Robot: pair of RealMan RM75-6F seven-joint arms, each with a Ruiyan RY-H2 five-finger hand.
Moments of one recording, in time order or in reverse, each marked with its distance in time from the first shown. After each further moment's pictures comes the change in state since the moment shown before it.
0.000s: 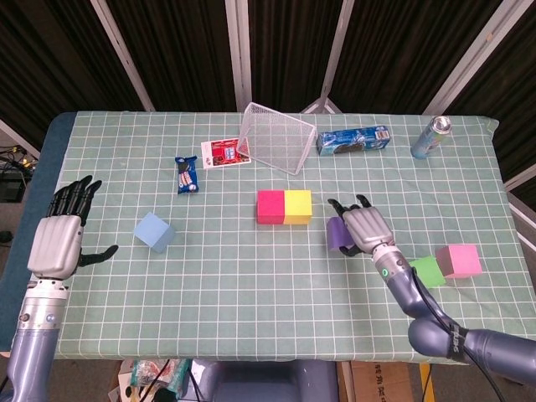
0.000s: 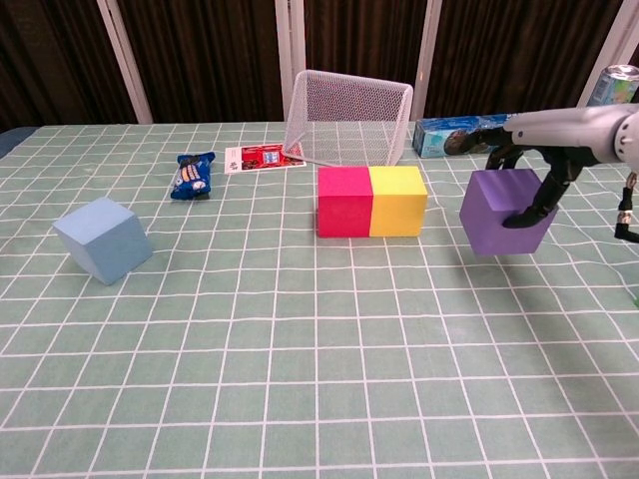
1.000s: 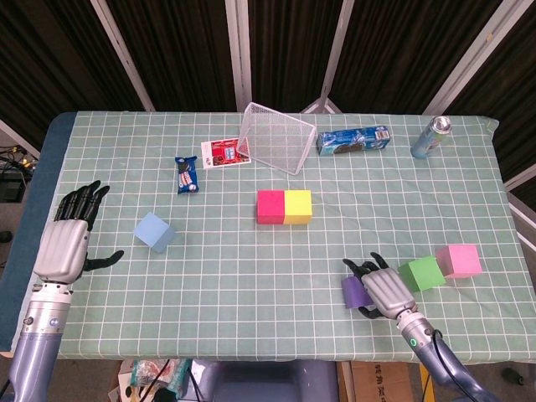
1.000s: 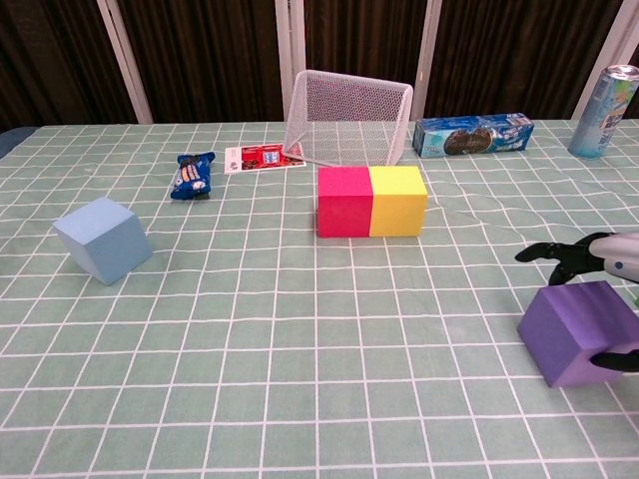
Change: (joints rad) left arm -0.014 0.001 0.040 -0.022 0.018 0.000 -0.012; right arm -0.360 0.033 -0.215 -0.131 -0.539 0.160 0.168
